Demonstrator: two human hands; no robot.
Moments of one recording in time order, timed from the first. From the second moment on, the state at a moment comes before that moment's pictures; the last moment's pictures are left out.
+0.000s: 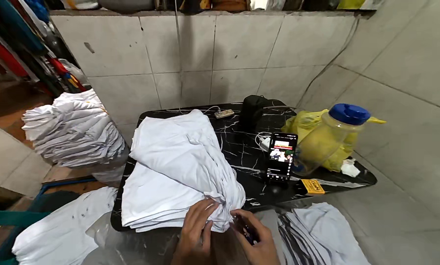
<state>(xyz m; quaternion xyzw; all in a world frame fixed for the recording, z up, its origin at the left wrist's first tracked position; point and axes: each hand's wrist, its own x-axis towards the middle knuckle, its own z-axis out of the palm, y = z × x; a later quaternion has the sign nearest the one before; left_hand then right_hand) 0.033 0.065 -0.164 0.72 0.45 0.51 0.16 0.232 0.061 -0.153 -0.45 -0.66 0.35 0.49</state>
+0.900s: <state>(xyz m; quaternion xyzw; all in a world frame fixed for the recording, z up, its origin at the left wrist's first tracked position) 0.024 0.063 -0.158 0.77 0.42 0.47 0.14 0.236 0.051 -0.159 -0.44 -0.70 0.35 0.45</state>
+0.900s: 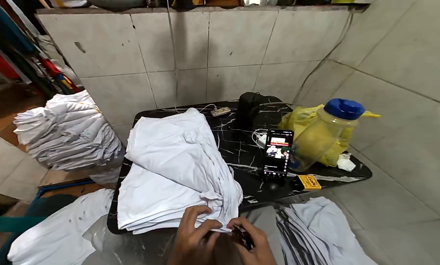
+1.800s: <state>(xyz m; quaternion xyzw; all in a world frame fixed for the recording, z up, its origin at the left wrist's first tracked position) 0.052 0.030 -0.173 0.72 0.42 0.54 0.06 0.231 0.023 -0.145 -0.48 -0.81 0.02 0.34</state>
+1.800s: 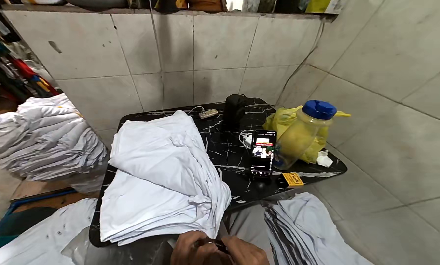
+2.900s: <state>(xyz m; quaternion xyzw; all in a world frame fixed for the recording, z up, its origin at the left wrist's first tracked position) 0.058 0.067 -0.153 0.70 0.58 0.41 0.03 0.220 0.049 -0.153 -0.54 -0.63 0.25 0.49</state>
